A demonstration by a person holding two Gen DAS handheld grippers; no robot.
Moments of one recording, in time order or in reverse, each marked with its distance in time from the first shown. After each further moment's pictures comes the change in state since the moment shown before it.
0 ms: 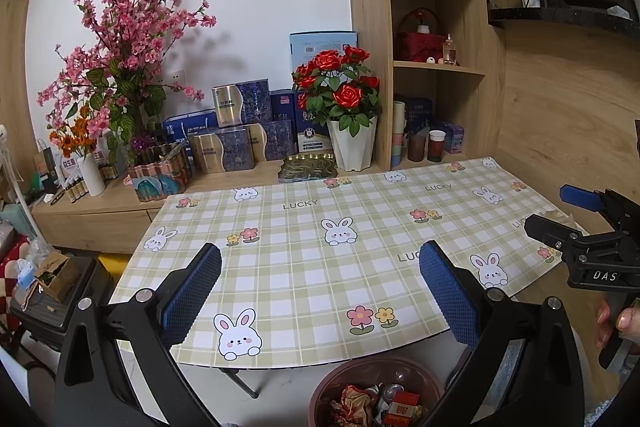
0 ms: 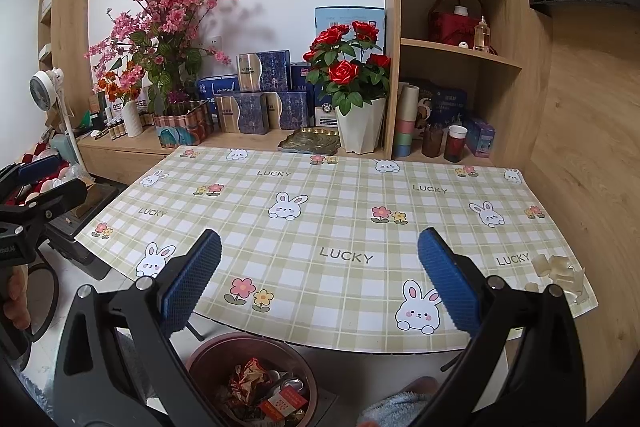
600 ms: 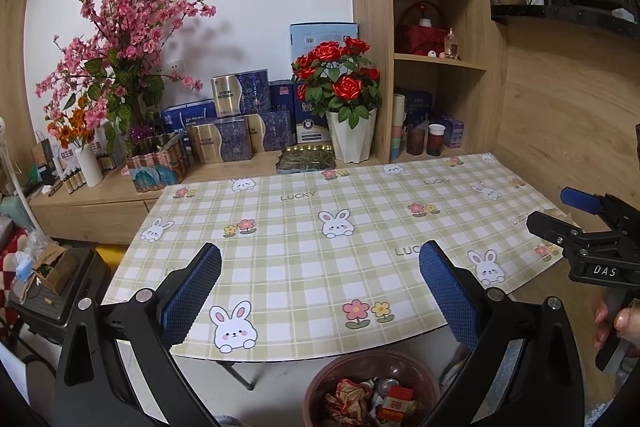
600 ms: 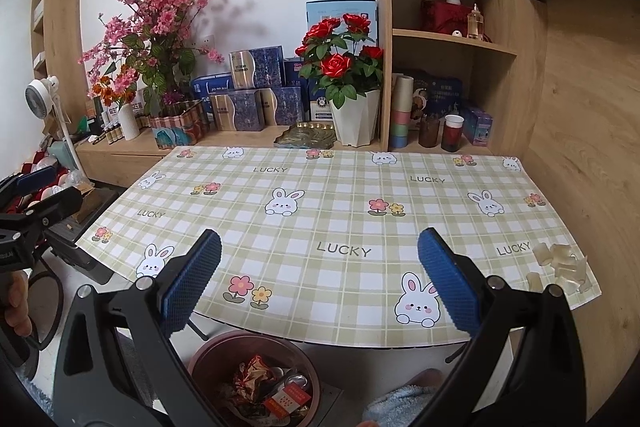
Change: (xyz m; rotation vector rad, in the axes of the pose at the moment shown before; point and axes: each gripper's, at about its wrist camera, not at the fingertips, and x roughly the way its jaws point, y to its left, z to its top) left arm 0.003 0.002 0.002 -0.019 0.031 -0.013; right arm 0.003 -0.007 -0.001 0.038 0.020 -0.006
